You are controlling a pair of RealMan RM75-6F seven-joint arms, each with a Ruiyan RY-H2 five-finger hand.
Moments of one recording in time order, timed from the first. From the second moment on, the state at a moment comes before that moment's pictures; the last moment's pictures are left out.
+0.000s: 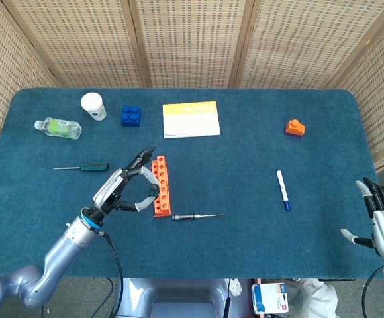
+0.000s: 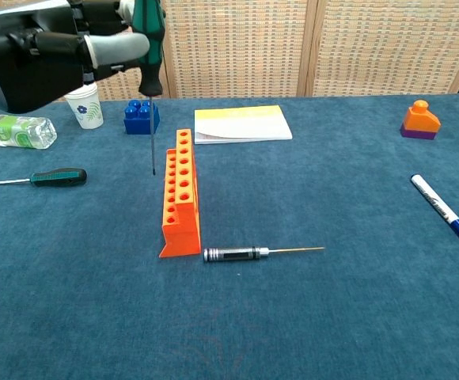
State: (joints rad) left arm -0.63 -1.36 -0.22 -1.81 1.41 1.08 -0.83; right arm 0.10 -1.10 0.10 -1.54 -1.47 1.46 0.14
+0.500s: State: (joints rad) left arm -0.66 -1.43 -0.23 -1.76 1.36 1.04 -0.78; right arm 0.10 -1.09 0.10 -1.53 -1.46 1.44 0.17
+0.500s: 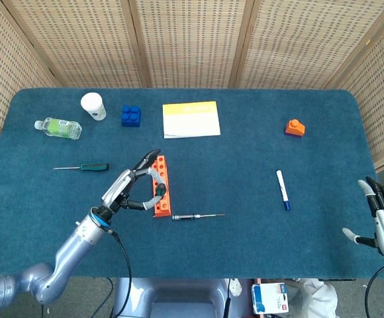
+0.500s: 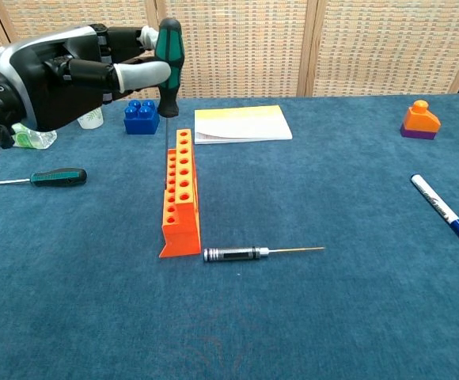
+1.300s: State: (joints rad) left arm -0.67 -1.50 -0.24 -1.70 1.34 1.01 -0.76; right arm 0.10 -1.08 0.10 -1.53 -1.46 1.44 0.20
